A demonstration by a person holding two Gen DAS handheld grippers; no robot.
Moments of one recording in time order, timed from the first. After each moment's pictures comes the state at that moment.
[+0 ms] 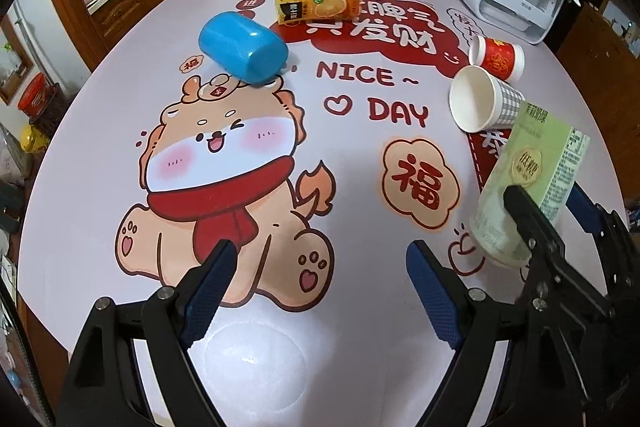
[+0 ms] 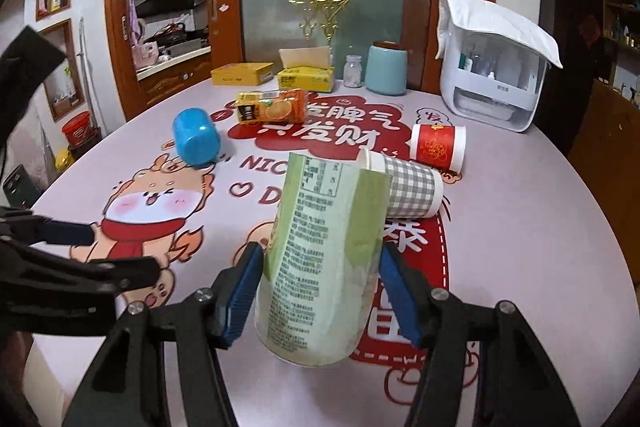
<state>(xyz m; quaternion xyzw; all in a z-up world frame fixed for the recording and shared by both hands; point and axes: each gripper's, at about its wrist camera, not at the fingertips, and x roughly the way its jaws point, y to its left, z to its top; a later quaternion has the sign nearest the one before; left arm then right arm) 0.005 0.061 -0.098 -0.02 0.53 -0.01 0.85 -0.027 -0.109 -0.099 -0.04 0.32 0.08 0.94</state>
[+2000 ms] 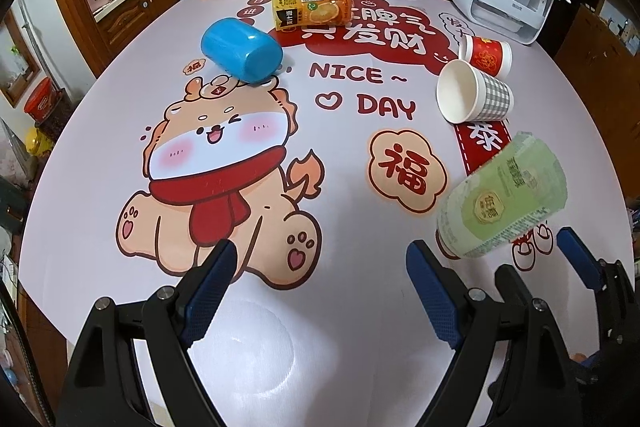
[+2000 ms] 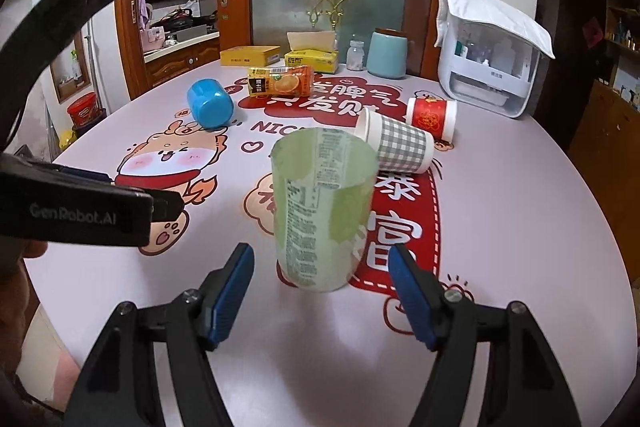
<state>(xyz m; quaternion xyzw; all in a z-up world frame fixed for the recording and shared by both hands) -0.026 0.047 -0.094 -0.01 0.51 0.00 0.86 -0.087 -0.114 -0.107 -0.05 0.35 0.08 0.93</state>
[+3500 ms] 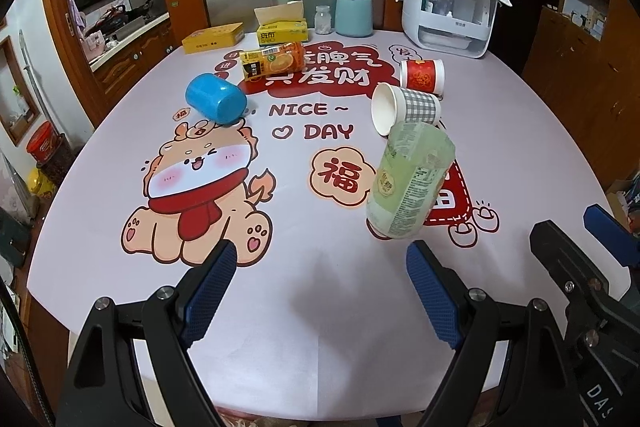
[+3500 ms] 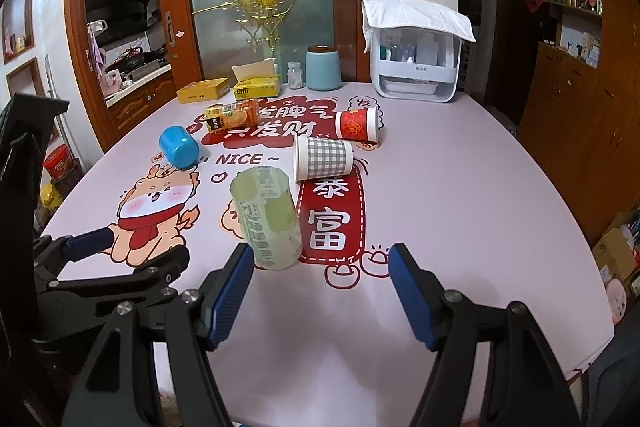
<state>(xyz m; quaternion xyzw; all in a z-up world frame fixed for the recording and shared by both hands) -0.096 -0.004 -0.056 0.02 0.43 -0.03 0.90 -0.149 -0.157 -0.042 0.02 0.34 0.00 0.94</state>
